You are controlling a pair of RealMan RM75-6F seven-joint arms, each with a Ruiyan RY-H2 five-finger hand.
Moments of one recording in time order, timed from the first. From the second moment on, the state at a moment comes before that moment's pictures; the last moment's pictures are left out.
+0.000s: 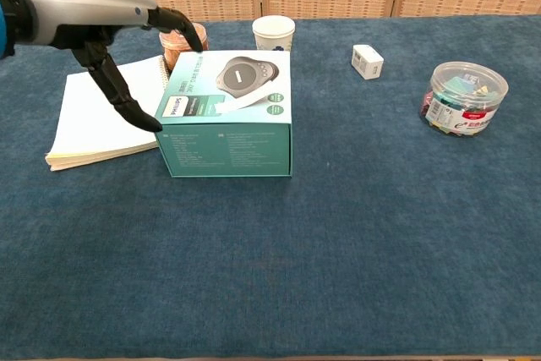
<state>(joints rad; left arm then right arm) -0.99 -1.23 -0.08 -2.16 0.59 1.21 0.72 0.10 -1.08 0.07 -1.59 -1.59 1.54 0.18</state>
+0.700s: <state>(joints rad) -0.55 -1.05 0.12 -2.01 1.14 1.43 0.27 0.10 -1.11 0.07 -1.57 -1.58 1.54 0.15</state>
